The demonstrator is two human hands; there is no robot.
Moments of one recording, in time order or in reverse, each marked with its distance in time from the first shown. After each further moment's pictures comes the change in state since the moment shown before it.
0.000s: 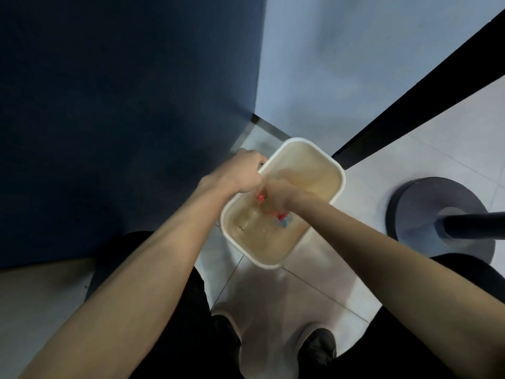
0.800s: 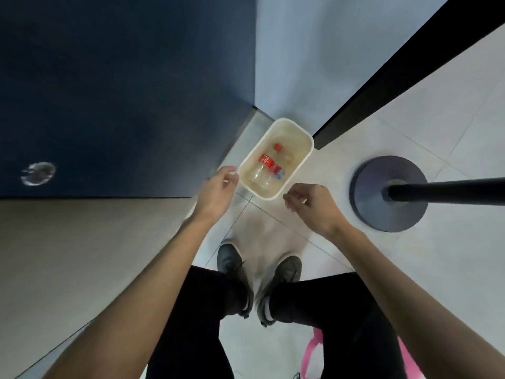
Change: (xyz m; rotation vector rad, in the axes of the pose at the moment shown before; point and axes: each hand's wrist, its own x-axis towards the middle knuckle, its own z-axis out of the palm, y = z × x) left_hand -0.194 0.067 -0.035 -0.519 0.237 -0.321; right_hand -0.272 -0.017 -0.075 0.543 0.297 -0.025
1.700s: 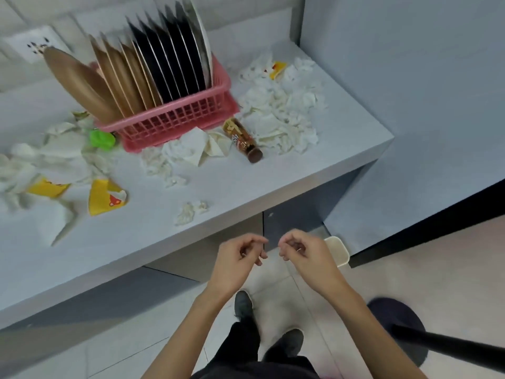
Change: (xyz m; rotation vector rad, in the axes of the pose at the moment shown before) left_hand -0.476 0.205 -0.248 -0.475 0.505 0.127; right_hand -0.306 -0.401 -0.113 0.107 -0.242 -0.504
